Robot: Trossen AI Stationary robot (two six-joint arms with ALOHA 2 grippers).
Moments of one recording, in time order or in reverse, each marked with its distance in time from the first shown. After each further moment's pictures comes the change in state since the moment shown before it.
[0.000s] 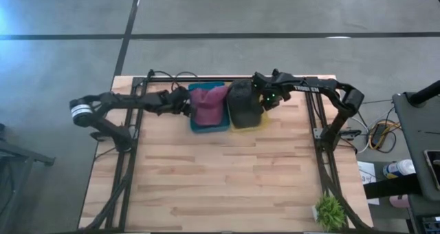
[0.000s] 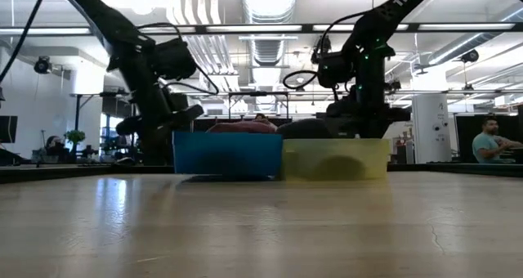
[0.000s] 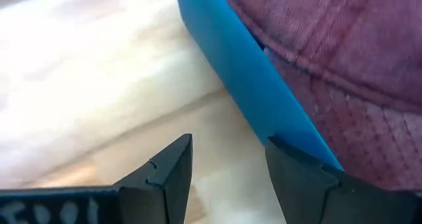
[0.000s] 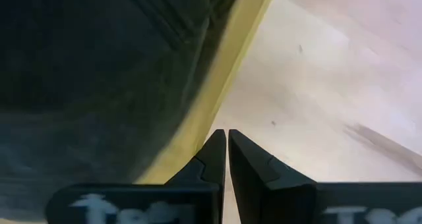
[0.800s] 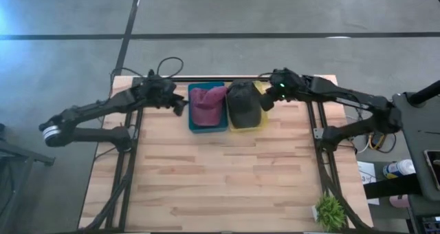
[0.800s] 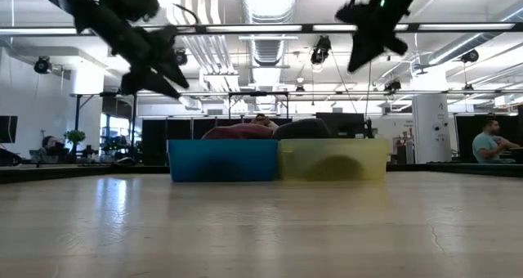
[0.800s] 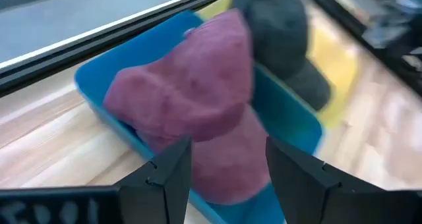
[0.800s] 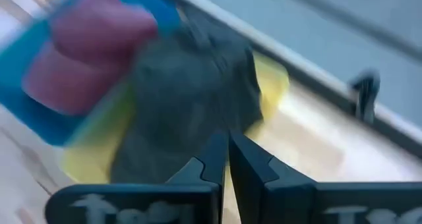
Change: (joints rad) left arm 0.061 -0.431 0.018 -0.075 0.284 0.230; right arm 0.193 -0.485 -0.002 0.108 0.268 -0.100
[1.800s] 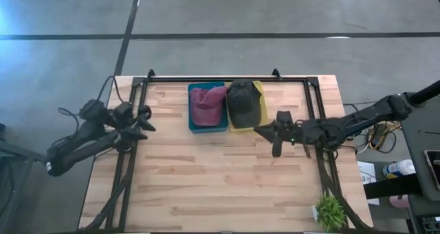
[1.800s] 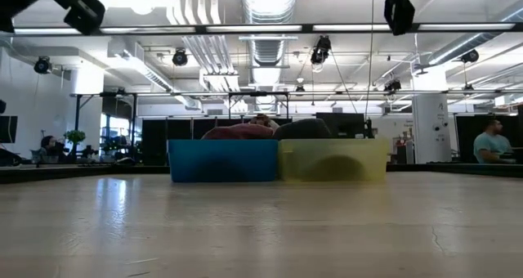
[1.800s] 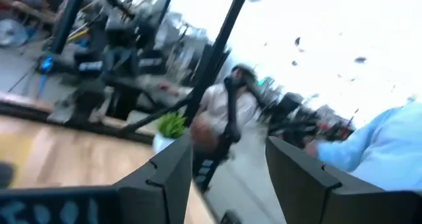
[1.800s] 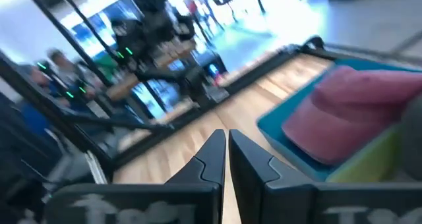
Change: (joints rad) left arm -0.034 -0.807 -0.338 0.370 0.842 -0.248; right arm 0.682 -0.257 -0.476 0.941 0.213 0.176
